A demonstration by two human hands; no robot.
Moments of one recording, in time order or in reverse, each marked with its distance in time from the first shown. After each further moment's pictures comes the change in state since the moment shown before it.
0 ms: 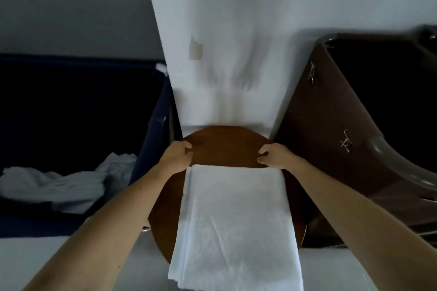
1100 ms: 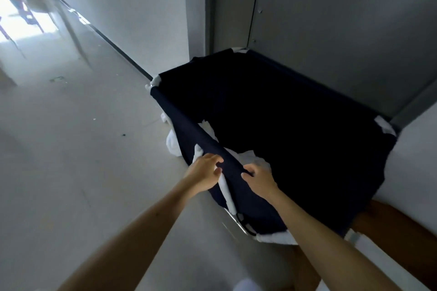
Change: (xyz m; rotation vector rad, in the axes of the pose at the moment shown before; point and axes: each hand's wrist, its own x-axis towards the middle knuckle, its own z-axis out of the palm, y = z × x) left_hand -0.269 -0.358 -0.136 -0.184 0.419 -0.385; right_hand -0.083 -0.482 0.206 0.106 -0.150 -0.666
